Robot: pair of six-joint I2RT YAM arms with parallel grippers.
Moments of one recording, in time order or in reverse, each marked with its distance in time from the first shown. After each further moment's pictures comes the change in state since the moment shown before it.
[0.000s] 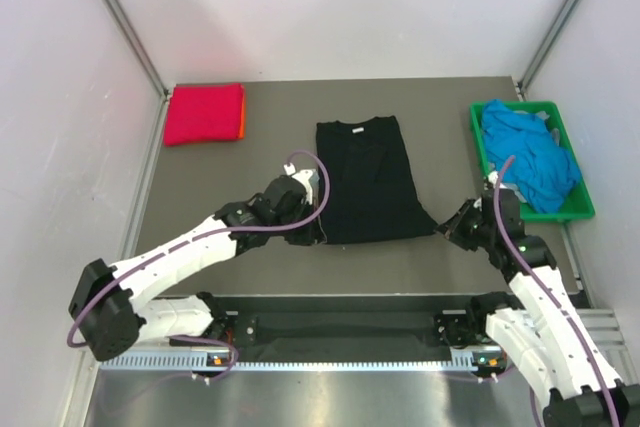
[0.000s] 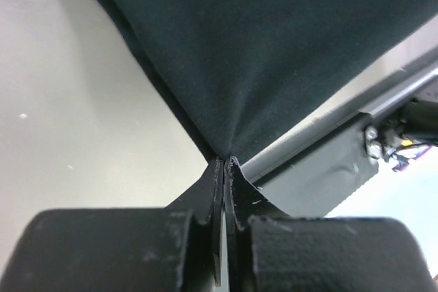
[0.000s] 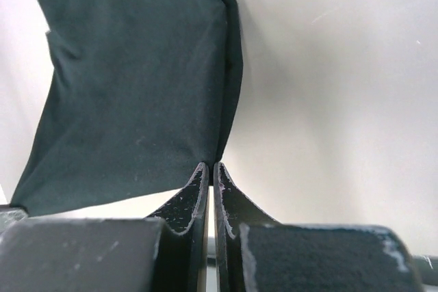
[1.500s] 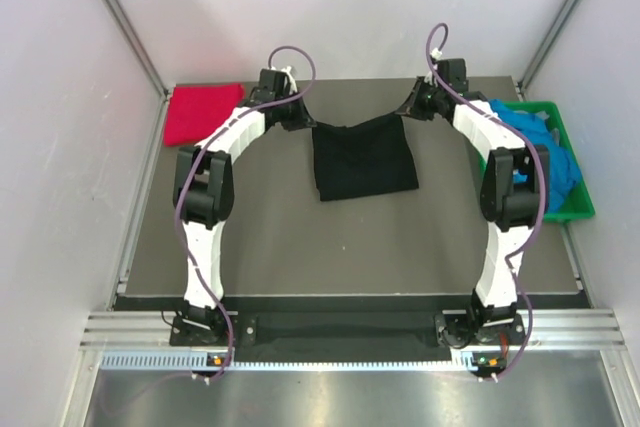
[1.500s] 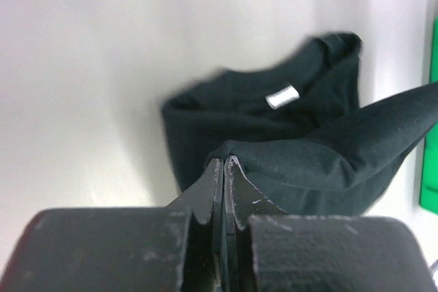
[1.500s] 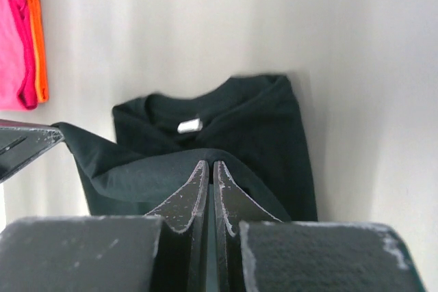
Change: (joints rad) left arm 0.532 0.986 0.986 0.106 0.205 0.171; right arm -0.040 1.363 1.138 0.334 -0.208 -0.242
